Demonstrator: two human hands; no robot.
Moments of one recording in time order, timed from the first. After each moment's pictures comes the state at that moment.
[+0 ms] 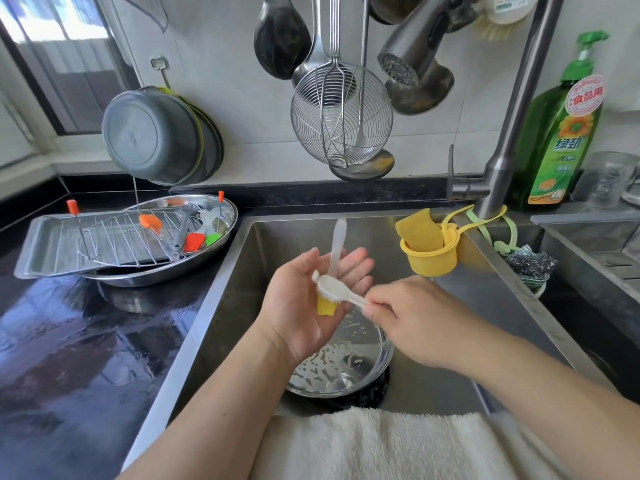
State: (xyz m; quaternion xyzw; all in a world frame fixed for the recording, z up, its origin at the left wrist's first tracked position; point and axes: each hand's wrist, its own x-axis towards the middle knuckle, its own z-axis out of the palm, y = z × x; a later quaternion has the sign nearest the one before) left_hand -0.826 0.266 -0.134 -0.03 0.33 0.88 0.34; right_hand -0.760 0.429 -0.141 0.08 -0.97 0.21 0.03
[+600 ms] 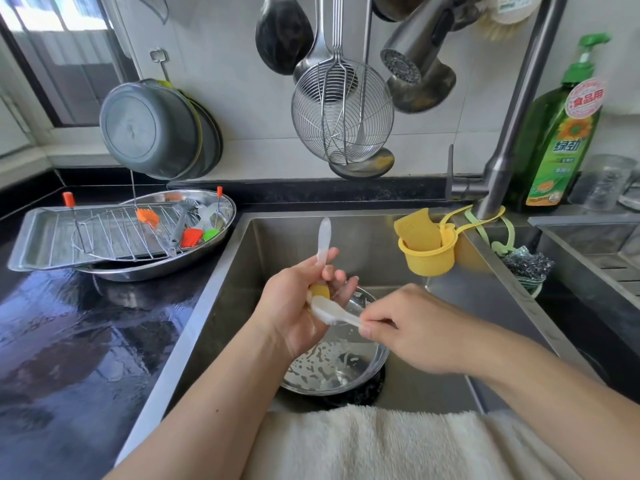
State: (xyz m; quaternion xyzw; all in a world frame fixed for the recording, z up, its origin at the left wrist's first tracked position) left_hand -0.836 0.264 -0.149 -0.05 0.39 0.87 0.28; right_hand -0.763 0.439 -0.147 0.15 -0.96 0.23 -0.03
